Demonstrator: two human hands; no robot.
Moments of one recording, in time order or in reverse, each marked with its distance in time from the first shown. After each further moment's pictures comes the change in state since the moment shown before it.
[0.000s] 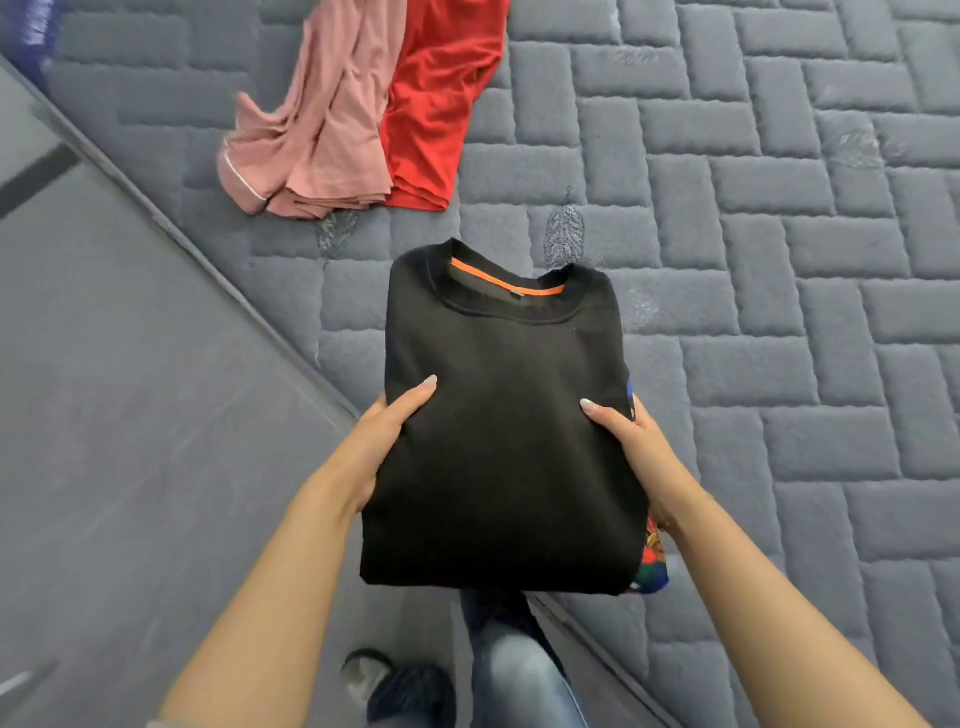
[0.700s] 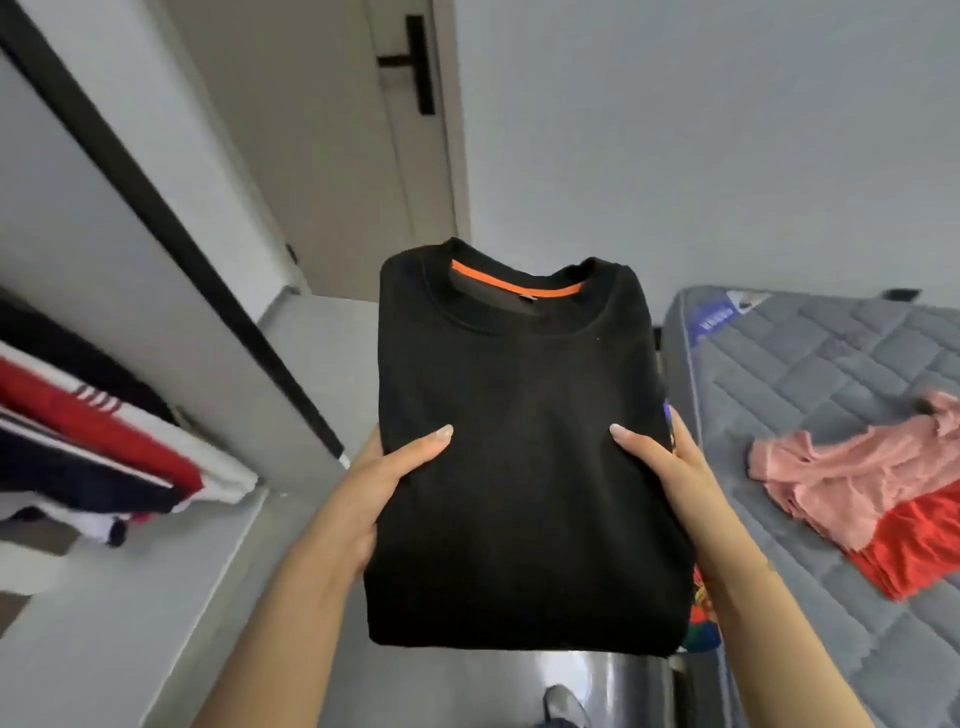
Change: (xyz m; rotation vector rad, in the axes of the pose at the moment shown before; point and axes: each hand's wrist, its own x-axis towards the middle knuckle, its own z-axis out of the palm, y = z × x) left_hand -0.569 -0.050 -0.255 -0.682 0.720 0.694; right_hand -0.341 -0.082 0.480 -0.487 -0.932 -0.315
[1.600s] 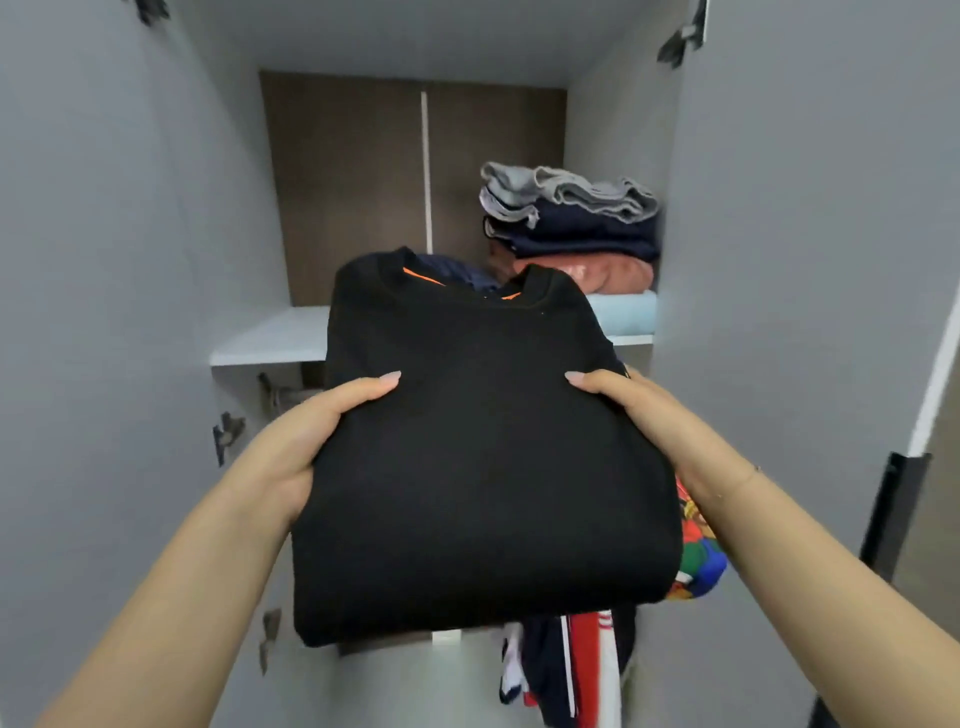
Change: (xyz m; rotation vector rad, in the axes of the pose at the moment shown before) left_hand -0.349 0.233 -0.281 -0.394 0.972 0.676; right_hand -0.036 -0.194 0.604 -0.357 -1.367 -0.232
